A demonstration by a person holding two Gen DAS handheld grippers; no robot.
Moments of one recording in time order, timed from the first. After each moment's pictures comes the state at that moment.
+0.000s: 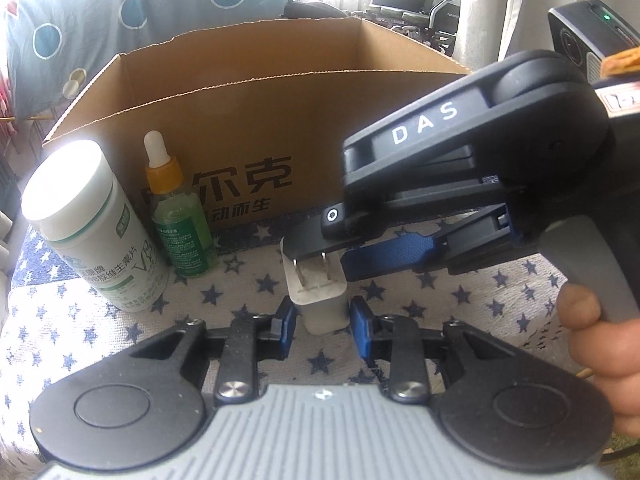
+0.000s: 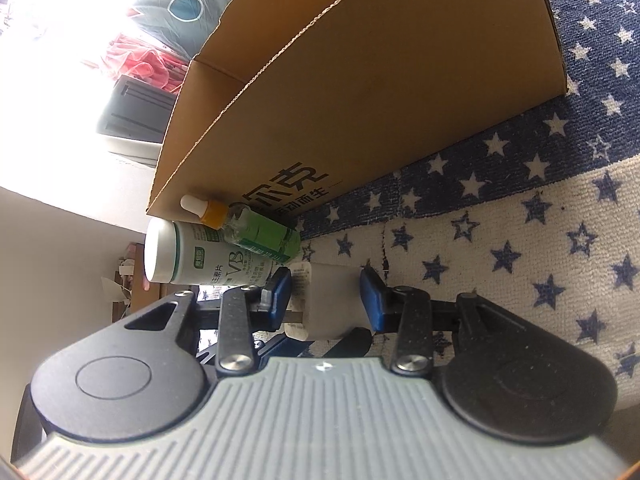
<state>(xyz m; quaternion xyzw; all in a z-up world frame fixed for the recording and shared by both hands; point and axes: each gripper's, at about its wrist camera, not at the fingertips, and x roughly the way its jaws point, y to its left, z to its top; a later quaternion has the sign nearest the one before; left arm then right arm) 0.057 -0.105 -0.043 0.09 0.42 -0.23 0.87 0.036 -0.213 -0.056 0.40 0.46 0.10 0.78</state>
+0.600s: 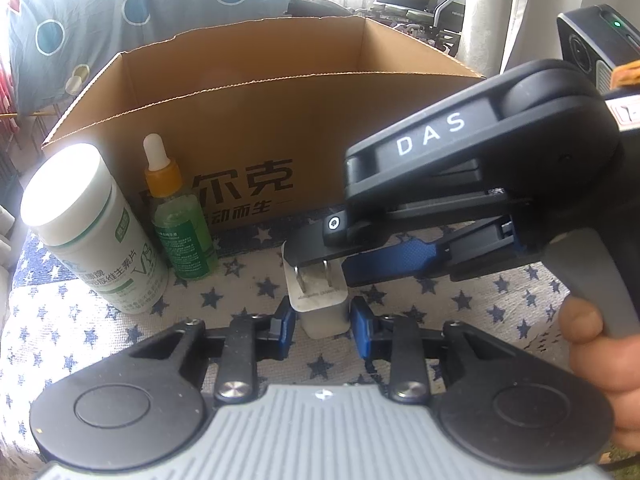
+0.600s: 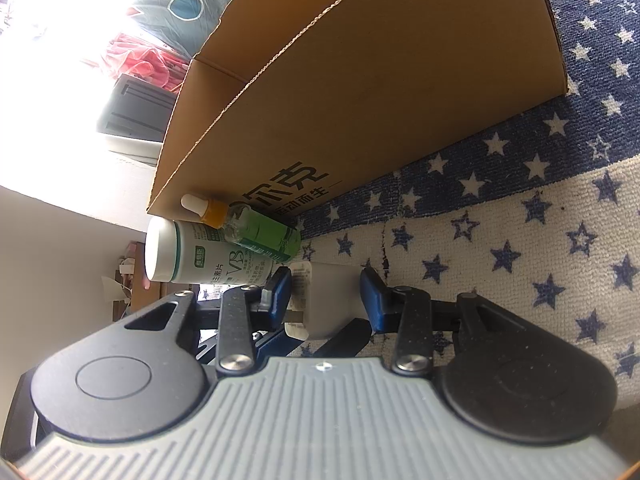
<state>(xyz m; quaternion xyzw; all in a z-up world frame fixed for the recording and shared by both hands) 0.057 -0.115 -0.034 0.09 0.43 -0.23 0.87 0.037 -0.208 -0.058 0.40 0.46 0.10 0.78</state>
